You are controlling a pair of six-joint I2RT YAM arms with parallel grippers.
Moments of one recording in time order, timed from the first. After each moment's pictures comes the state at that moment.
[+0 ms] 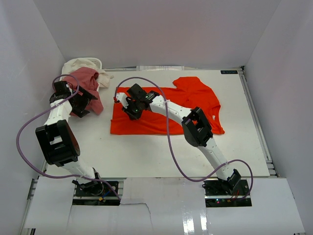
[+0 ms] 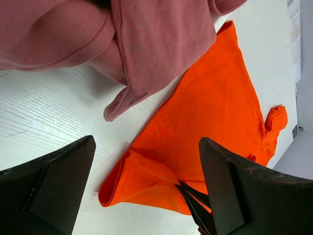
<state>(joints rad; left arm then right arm) 0.33 1.66 1.22 -0.48 0.33 -0.67 0.89 2.42 2.15 -0.64 -0.33 -0.36</state>
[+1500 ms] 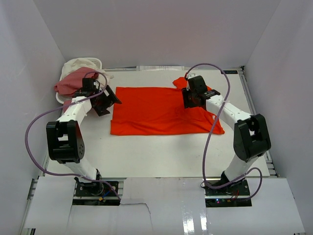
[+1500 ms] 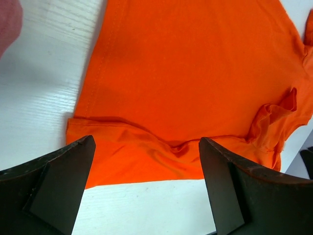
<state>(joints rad) 0.03 1.66 1.22 -0.52 0.31 -0.56 0.48 1.67 1.27 -0.40 0.11 0.12</state>
